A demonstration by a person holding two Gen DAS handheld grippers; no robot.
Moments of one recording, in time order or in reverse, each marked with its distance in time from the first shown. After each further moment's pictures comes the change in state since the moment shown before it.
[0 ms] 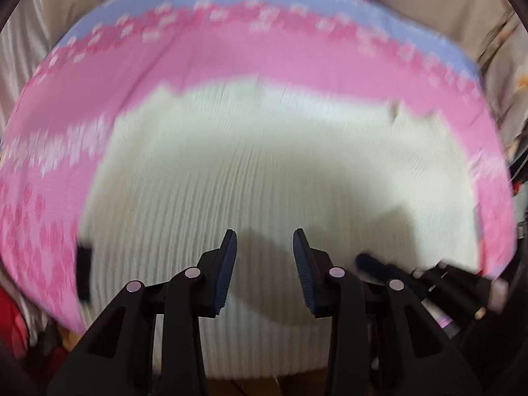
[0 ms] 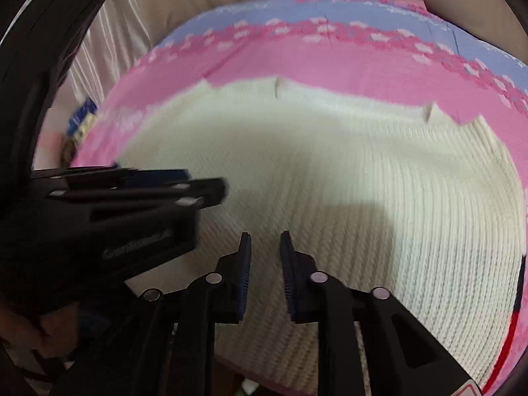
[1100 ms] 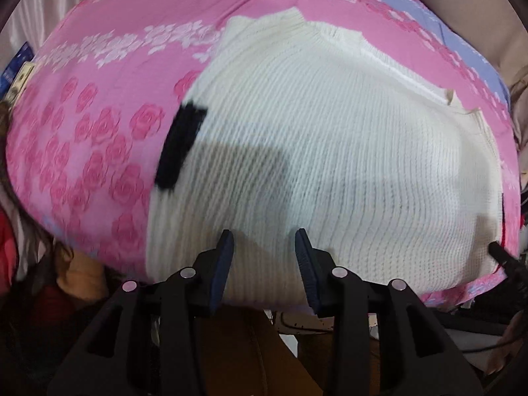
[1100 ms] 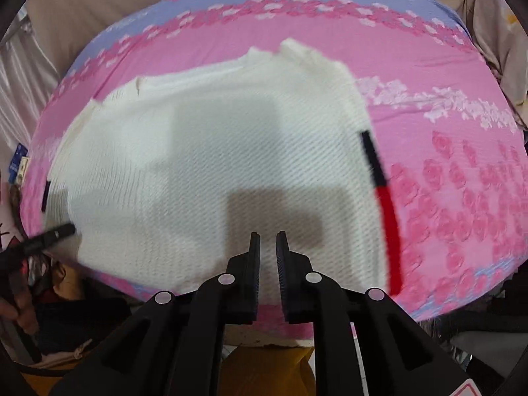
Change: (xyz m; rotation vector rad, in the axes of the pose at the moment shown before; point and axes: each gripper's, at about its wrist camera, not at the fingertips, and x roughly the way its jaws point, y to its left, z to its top) left arm -0.011 0.081 -0.069 -0.195 0.068 0.029; right arm -0.094 -0.082 -0.055 0.294 0.059 -0.249
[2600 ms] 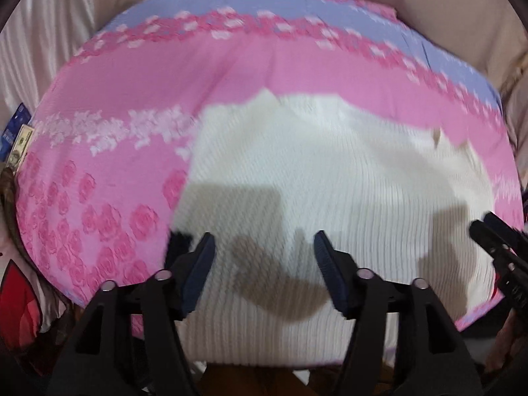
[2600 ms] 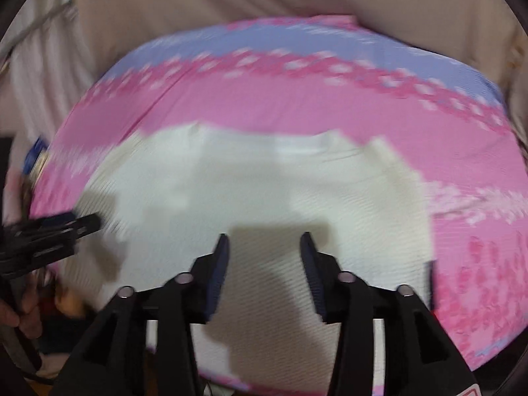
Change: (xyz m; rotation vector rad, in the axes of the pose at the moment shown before) left arm -0.017 -0.032 0.083 0.078 -0.165 0.010; right arm 0.029 0.068 0.053 -0.122 -0.188 0.019
